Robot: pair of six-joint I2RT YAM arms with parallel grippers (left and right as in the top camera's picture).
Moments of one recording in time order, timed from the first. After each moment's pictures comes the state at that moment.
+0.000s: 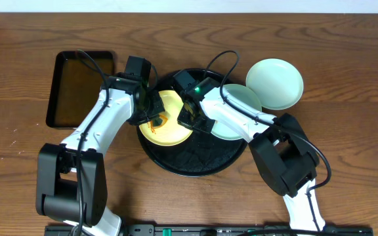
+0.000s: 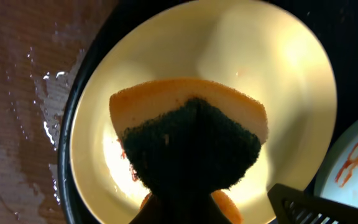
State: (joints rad) left arm -0.20 1.75 1.19 -0.79 0.15 -0.58; right arm 0.71 2.19 1.63 -0.91 -0.11 1.13
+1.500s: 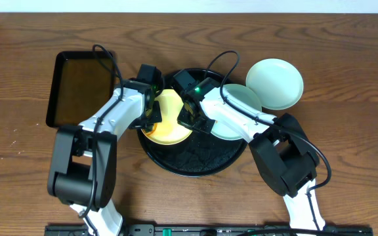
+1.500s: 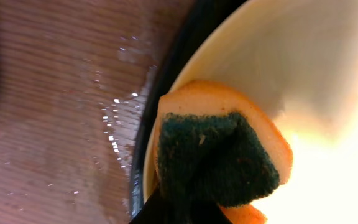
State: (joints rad) left arm -0.24 1.86 1.17 -0.80 -0.14 -0.44; right arm 0.71 2.19 1.63 -0.91 -0.10 1.14
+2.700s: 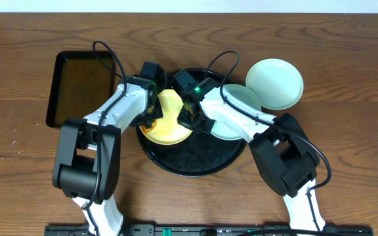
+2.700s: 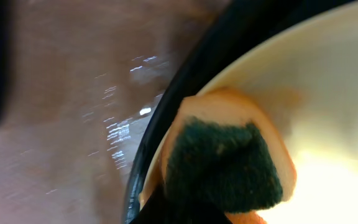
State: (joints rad) left arm -0.25 1.92 1.22 -0.81 -0.20 -0.53; right arm 0.71 2.19 1.63 -0.91 -0.11 1.14
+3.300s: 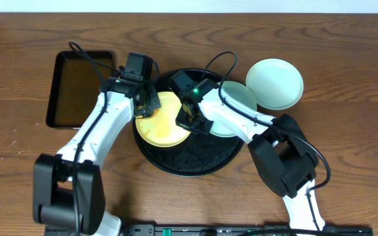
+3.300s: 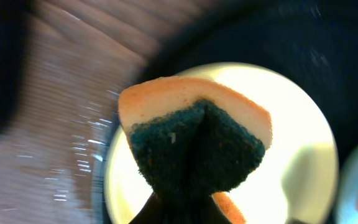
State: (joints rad) left arm -0.23 1.70 1.20 -0.75 -0.03 -0.52; right arm 0.72 2.19 1.63 -0.91 -0.11 1.13
